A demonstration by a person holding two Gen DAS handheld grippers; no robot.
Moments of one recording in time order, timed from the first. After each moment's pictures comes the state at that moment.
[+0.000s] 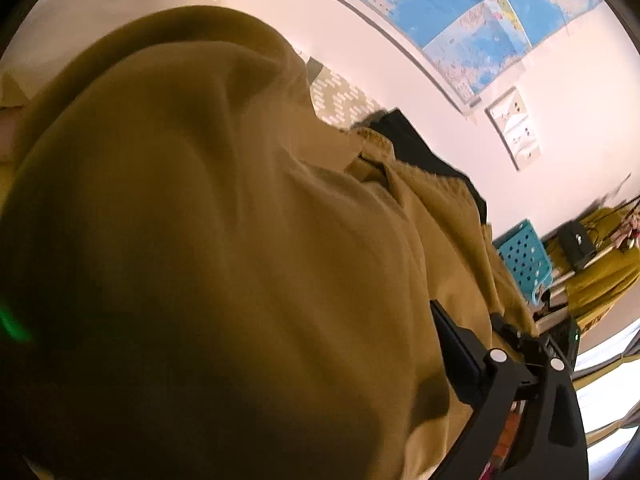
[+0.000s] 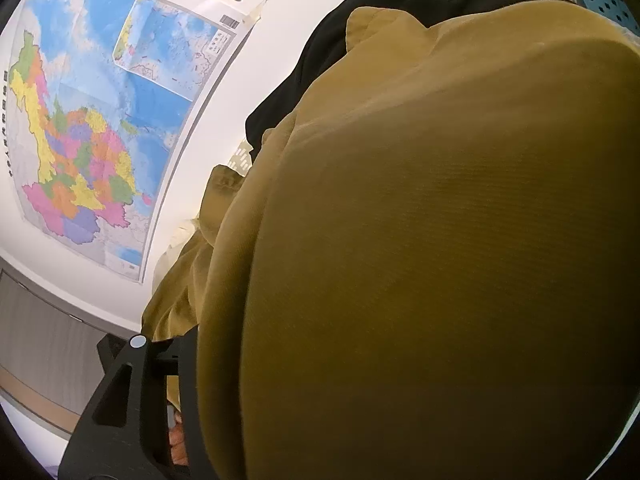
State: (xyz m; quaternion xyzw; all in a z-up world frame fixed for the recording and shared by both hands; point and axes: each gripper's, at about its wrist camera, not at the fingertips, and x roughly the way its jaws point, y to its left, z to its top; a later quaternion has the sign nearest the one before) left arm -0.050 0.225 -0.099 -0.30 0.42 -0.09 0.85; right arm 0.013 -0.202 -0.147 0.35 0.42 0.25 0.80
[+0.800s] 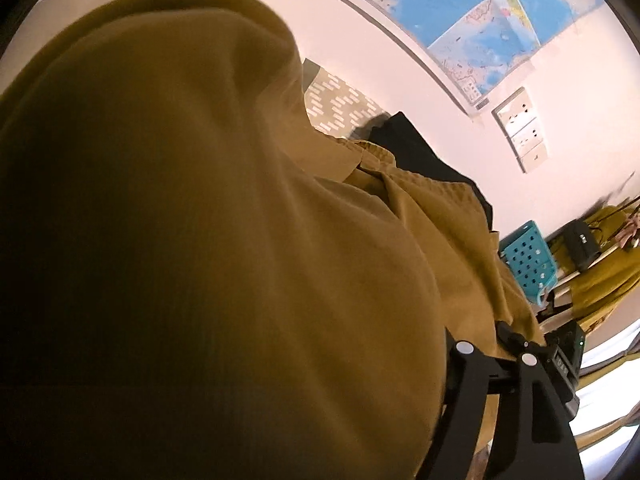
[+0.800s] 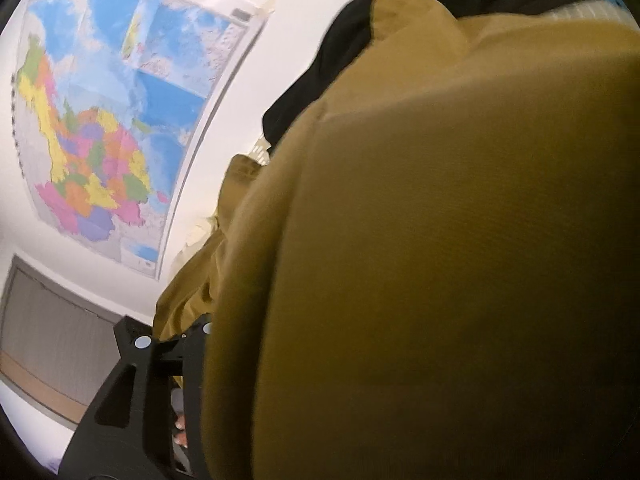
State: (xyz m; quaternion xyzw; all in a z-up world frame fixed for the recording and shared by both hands) left arm -0.026 0.221 -0.103 -0.28 0.43 -0.09 0.85; right arm 0.026 -0.197 -0.147 0.36 0.42 0.28 0.78
